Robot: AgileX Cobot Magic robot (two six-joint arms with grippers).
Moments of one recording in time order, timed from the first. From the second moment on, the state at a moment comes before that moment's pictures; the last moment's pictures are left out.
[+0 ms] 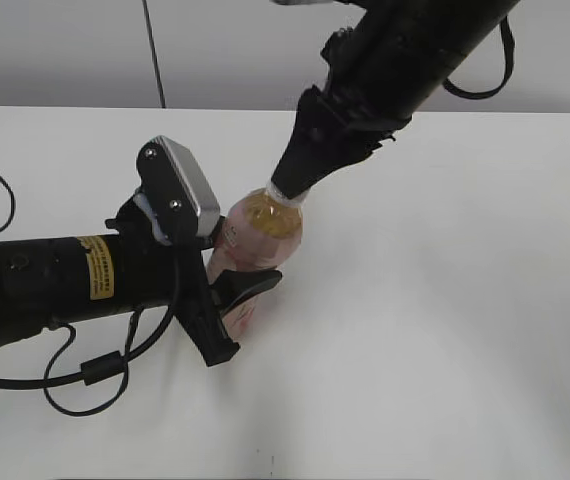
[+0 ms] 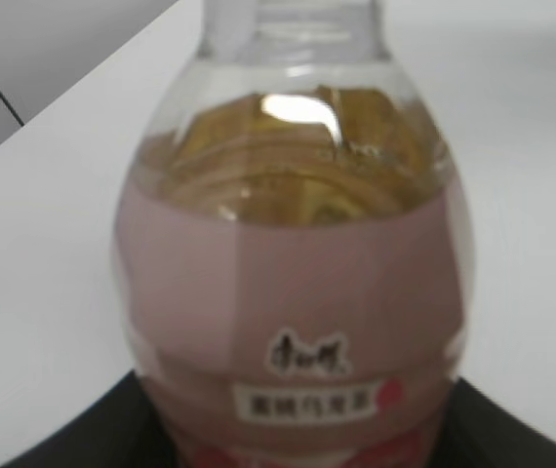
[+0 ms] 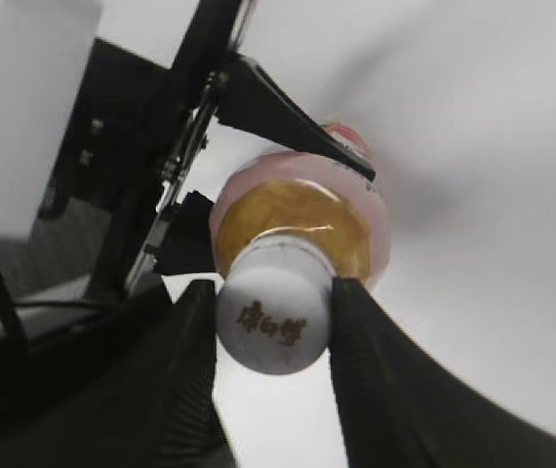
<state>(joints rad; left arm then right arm) -0.55 1.77 -0.59 0.62 -0.72 -0.02 0.51 1.79 -1.50 0.57 1.10 -0.73</state>
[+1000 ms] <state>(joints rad) -0.55 1.77 -0.59 0.59 -0.72 -0.02 0.52 1.79 -1.50 0.63 1.03 -2.54</state>
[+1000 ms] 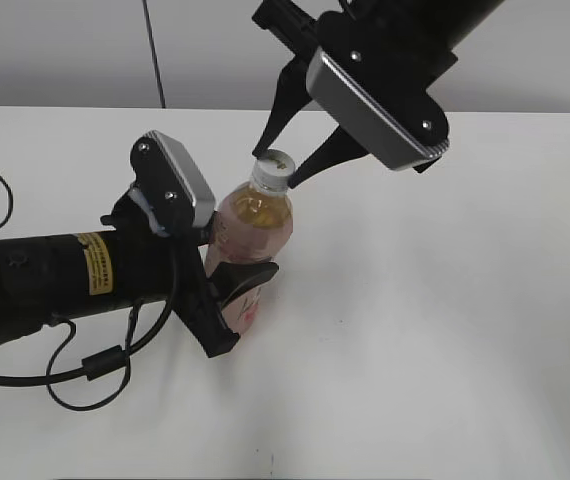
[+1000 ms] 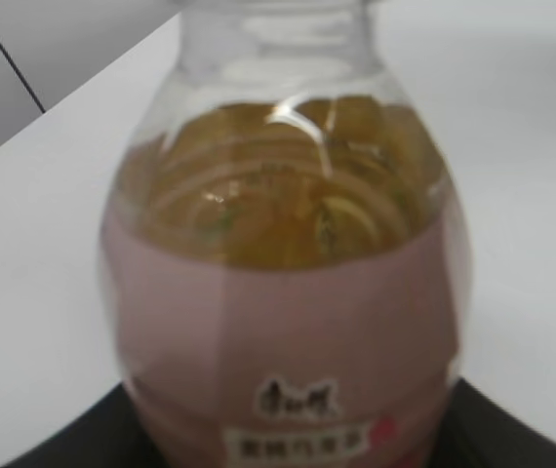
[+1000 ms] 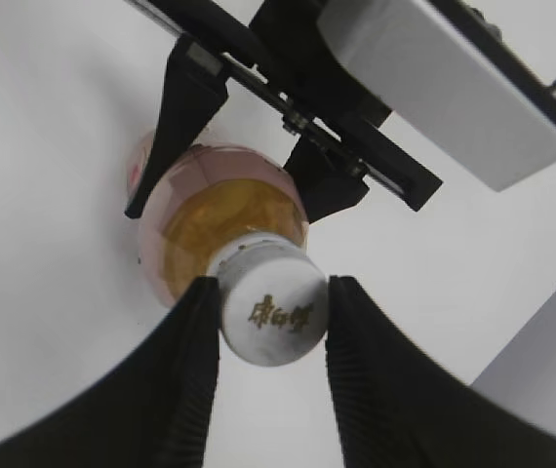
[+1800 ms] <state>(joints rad) -0.55 1.77 -0.59 0.59 -0.72 -0.03 0.53 1.77 -1.50 0.59 1.06 -2.48</state>
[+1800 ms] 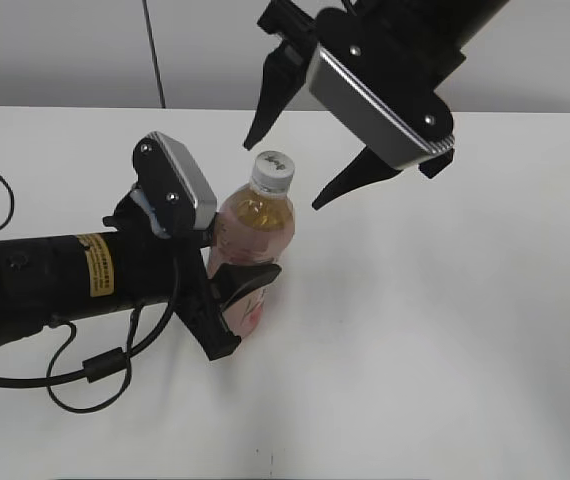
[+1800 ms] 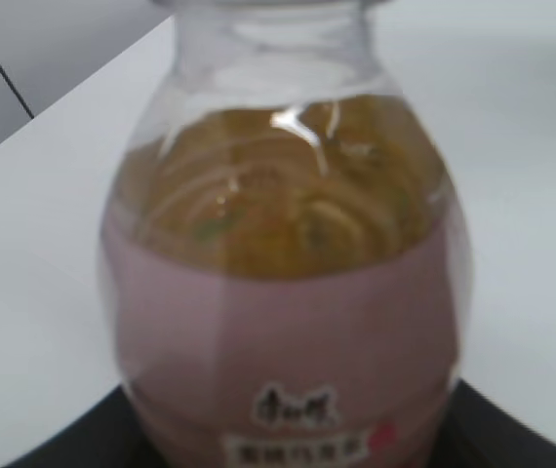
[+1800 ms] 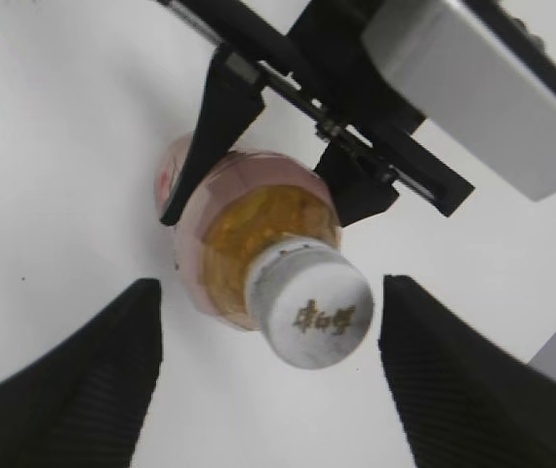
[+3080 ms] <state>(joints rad) -0.55 1.77 -0.59 0.60 -0.72 -0.03 0.53 1.79 -1.53 0.58 1.11 0.36</state>
